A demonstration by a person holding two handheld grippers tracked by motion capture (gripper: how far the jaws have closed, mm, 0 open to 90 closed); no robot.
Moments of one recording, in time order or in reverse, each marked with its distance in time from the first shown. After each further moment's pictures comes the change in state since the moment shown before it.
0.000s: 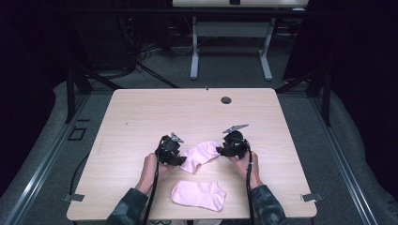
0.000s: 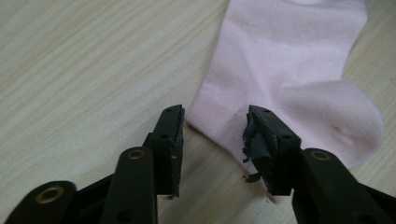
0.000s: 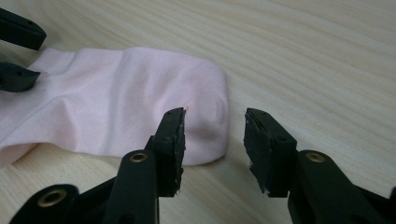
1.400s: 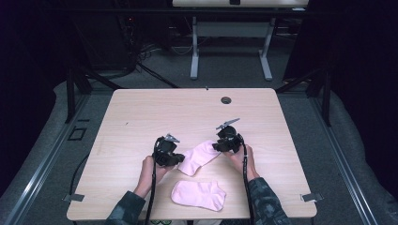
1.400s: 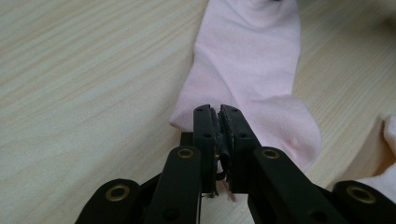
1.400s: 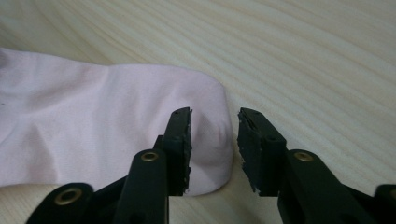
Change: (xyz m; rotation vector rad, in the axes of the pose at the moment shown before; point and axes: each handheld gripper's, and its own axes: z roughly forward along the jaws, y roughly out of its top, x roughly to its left) left arm -0.002 -0.007 -0.017 -0.061 -0.109 -0.097; right arm 0.000 0.021 0.020 0.047 0.020 -0.058
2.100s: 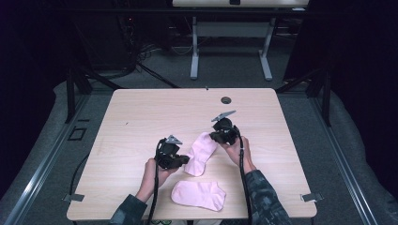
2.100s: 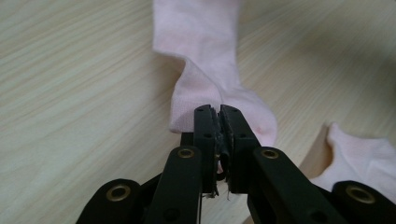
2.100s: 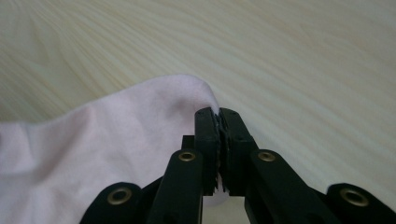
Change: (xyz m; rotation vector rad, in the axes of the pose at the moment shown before) left arm -0.022 0.003 -0.009 -0.059 -0.069 0.006; right arm 0.008 0.034 -0.012 -0.058 -0.014 -0.073
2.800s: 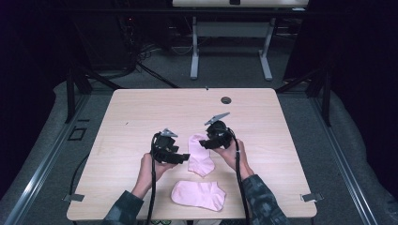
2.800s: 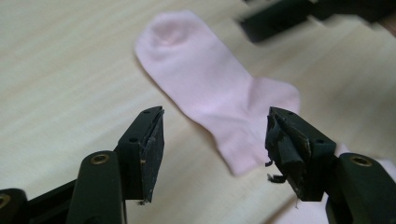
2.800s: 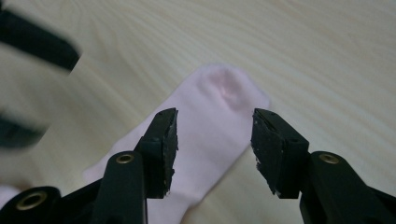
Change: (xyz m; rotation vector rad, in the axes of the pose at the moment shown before) left arm 0.021 0.018 -0.017 -0.025 0.069 -0.036; right arm 0.029 0.001 -0.013 -0.003 0.071 -0.030
